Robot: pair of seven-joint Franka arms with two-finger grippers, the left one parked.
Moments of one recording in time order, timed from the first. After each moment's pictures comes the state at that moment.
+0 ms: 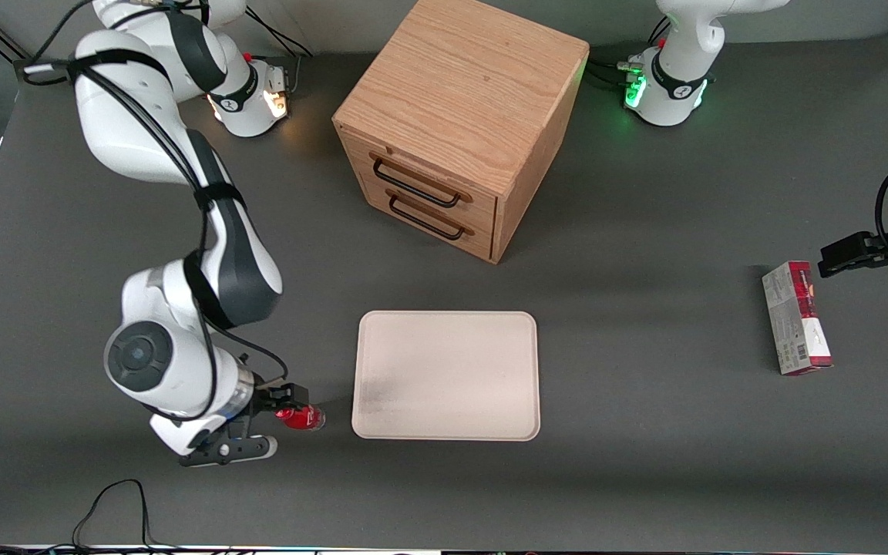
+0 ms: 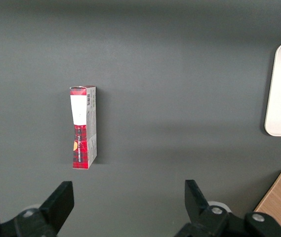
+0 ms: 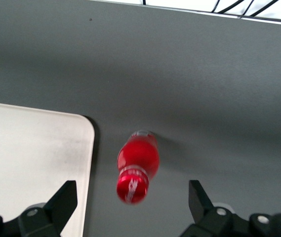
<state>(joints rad) 0.27 0.94 0.02 -0.85 -0.03 1.86 0.19</state>
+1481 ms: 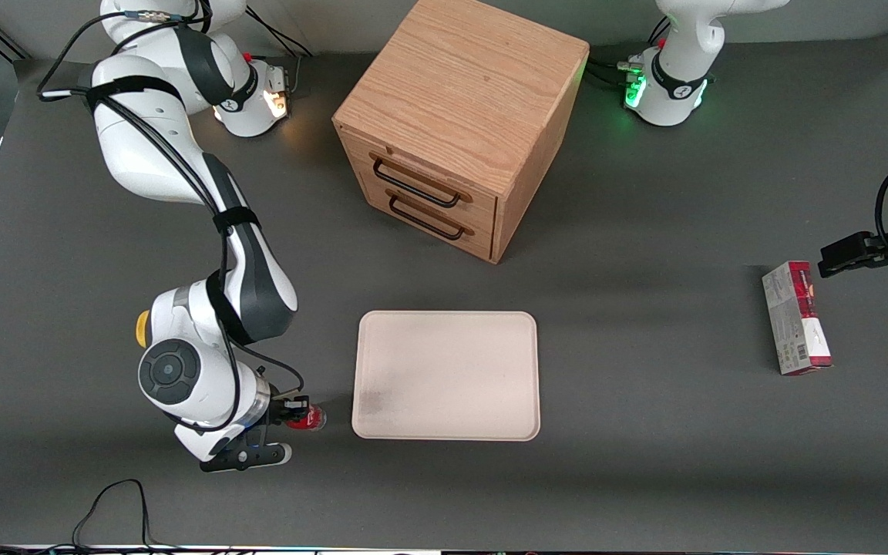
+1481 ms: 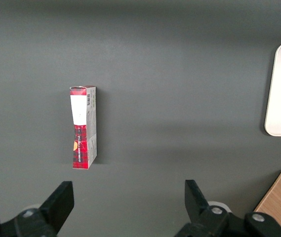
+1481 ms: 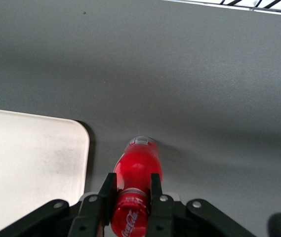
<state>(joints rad) 0.27 0.98 0.02 -0.85 -0.03 1.90 0.19</state>
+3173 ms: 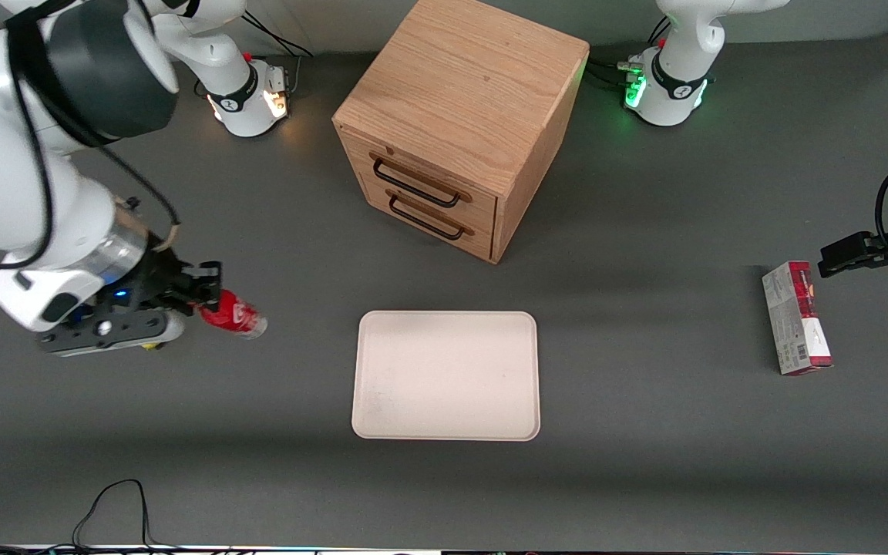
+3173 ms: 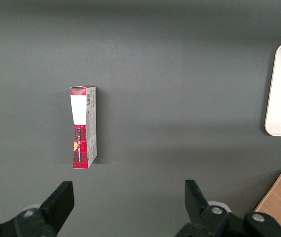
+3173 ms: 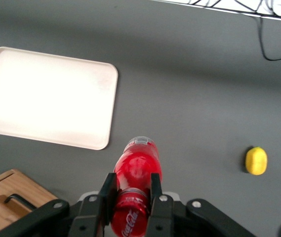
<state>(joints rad) 0.32 0.55 0.03 -0.82 -0.02 1.39 0.22</state>
